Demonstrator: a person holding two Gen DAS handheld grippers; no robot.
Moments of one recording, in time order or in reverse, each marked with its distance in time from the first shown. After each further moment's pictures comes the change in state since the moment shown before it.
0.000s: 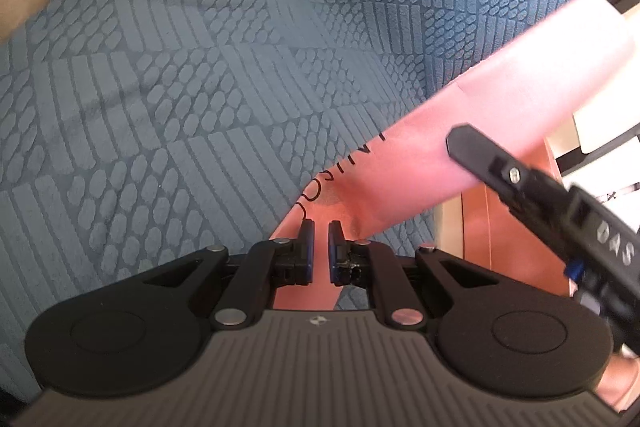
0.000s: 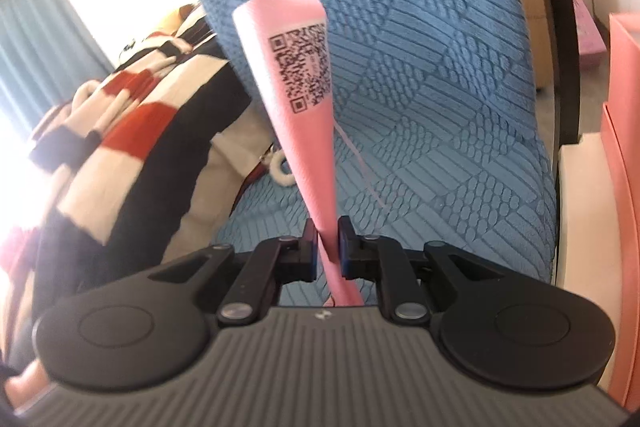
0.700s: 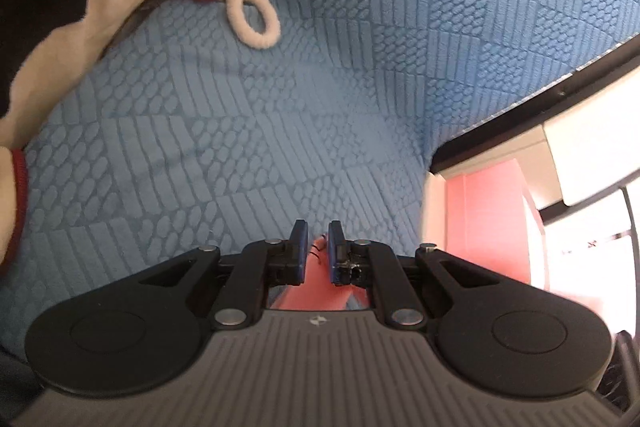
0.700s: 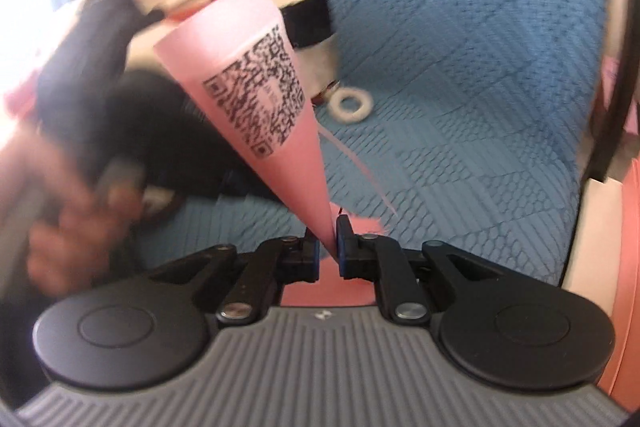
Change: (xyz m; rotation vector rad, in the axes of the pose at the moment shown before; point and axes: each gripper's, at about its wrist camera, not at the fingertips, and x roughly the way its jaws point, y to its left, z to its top) left arm -0.051 0.013 0.025 -0.082 -0.076 -0.020; right arm -0.007 0.055 -0.048 -0.382 0.122 0.007
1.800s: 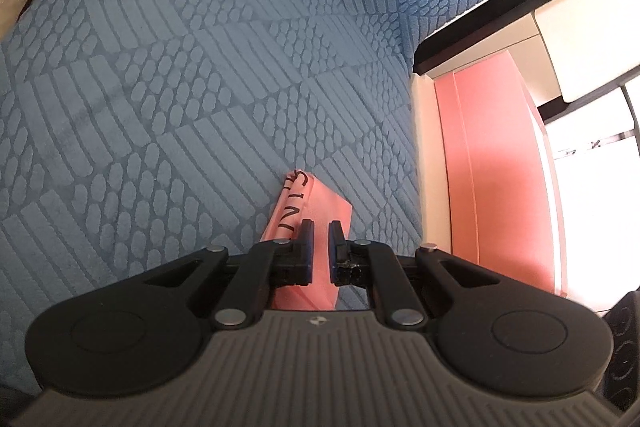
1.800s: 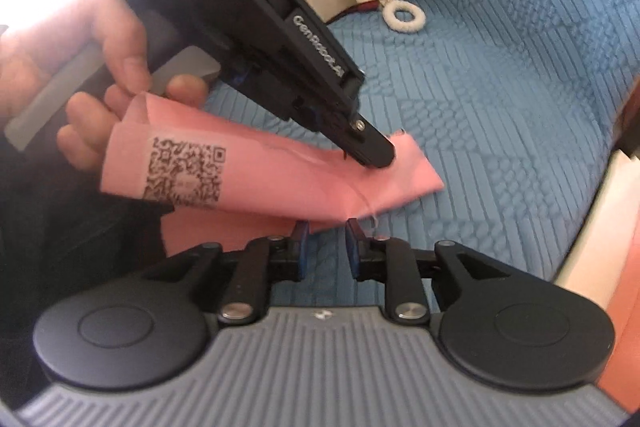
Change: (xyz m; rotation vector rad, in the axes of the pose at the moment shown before) left arm 0.046 -0.013 -0.020 0.183 0.239 -0.023; right arm -0.003 0.011 -0.029 -0.140 0.238 0.057
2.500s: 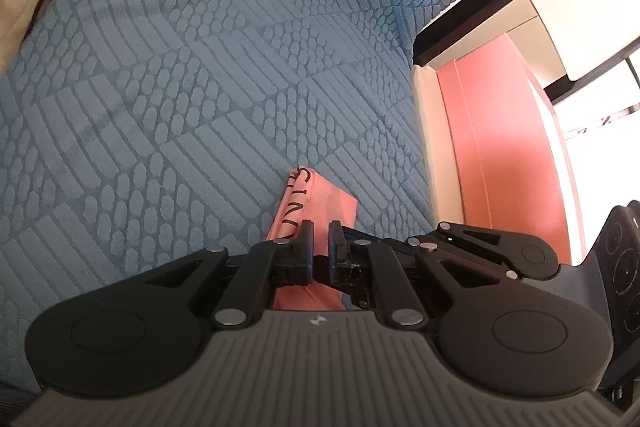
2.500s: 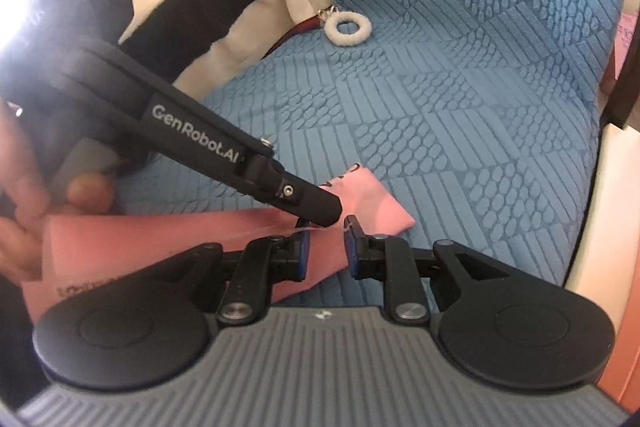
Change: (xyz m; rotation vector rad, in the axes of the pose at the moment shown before) left arm -0.007 -0.007 0.000 0.089 -0.004 0.060; right arm 0.032 -0.023 0.024 0.183 -0.058 -0.047
